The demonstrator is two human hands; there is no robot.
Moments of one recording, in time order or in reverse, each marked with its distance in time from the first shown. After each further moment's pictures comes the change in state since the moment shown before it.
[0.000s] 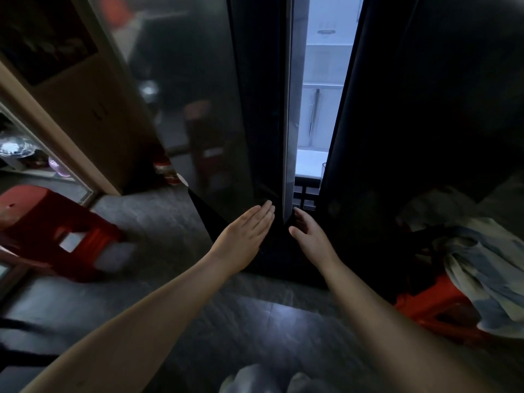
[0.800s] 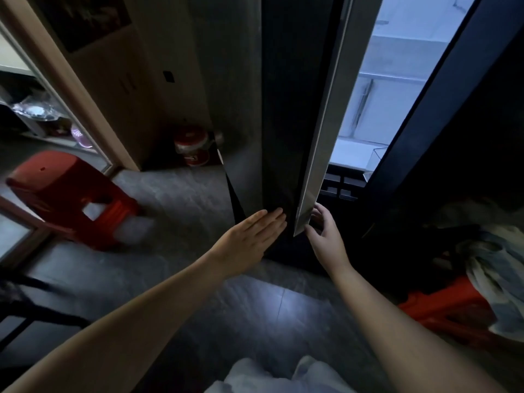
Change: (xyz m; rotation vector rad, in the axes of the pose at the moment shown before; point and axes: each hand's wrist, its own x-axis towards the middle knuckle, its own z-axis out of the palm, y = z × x) left_hand -0.119 -0.021 0.049 -0.014 0.188 0.013; right_hand -0.039 -0.014 0.093 0.007 0.091 -0.163
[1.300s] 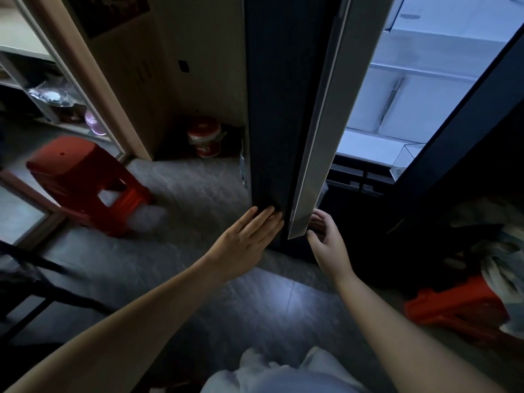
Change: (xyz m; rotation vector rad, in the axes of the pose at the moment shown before) left_hand -0.080 -0.015 0.002 -0.196 0.034 -0.126; right_hand -0.044 -0.020 0.063 0.062 -0.052 -0.014
